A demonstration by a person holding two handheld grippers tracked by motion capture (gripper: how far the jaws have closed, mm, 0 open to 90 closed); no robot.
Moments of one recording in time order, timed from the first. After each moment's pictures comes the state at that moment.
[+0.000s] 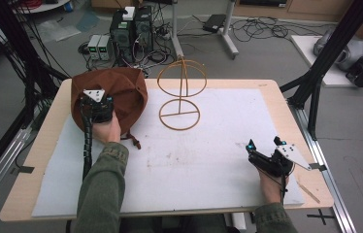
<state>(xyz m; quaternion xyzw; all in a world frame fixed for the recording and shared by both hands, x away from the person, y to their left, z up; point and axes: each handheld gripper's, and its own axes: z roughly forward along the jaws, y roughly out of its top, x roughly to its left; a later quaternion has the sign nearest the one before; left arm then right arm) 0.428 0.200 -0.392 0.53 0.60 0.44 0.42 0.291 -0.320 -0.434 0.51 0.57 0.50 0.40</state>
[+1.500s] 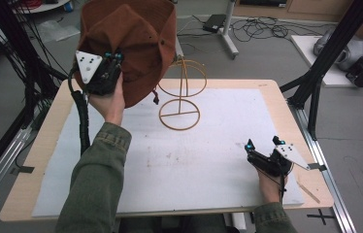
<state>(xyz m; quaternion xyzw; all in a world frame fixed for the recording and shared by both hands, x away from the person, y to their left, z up) 0.398 0.149 -0.250 0.51 0.40 0.46 0.62 0.292 -0.317 -0.434 0.50 0.57 0.51 0.40</state>
